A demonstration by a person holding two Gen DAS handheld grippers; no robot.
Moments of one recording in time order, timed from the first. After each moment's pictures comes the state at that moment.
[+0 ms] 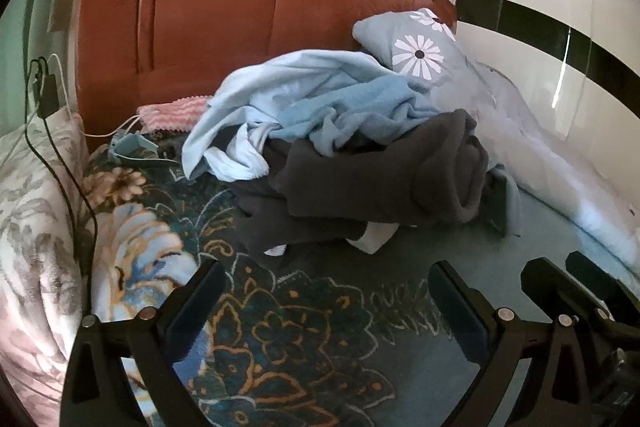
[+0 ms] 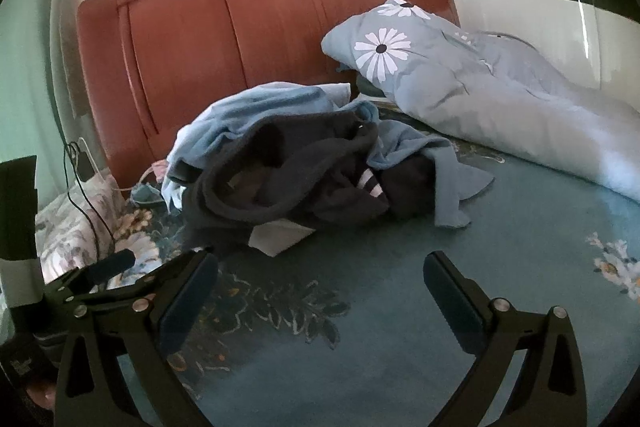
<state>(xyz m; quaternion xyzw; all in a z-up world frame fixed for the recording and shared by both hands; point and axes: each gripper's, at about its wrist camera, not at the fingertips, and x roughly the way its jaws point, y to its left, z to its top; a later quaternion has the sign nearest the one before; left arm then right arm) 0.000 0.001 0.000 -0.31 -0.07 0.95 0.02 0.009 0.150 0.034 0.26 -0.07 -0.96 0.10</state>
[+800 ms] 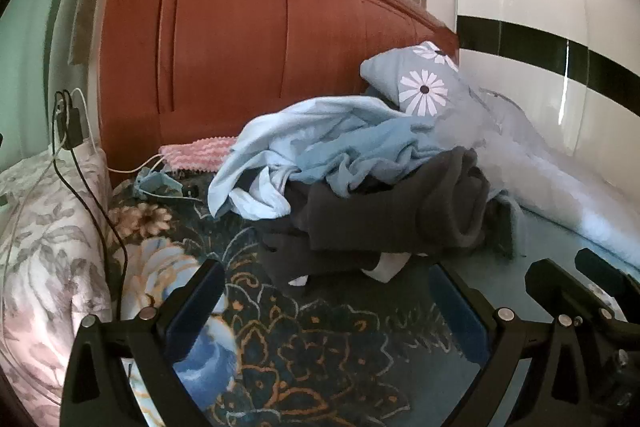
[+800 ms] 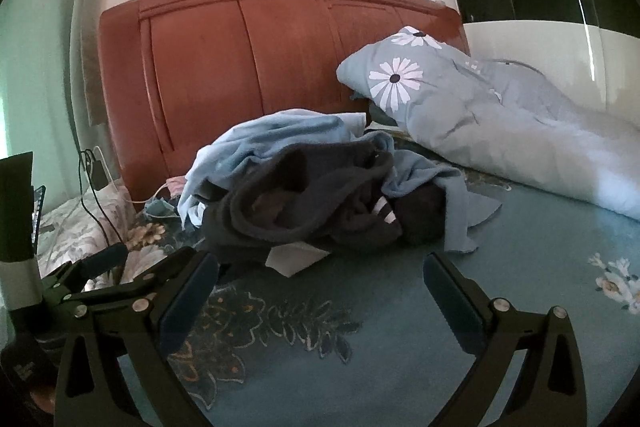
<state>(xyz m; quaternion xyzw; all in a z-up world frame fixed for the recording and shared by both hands) 0.023 0.001 0.015 -0.22 -0.05 0.97 -0.01 0.024 0.144 0.044 0.20 -0.06 -0.97 0.12</state>
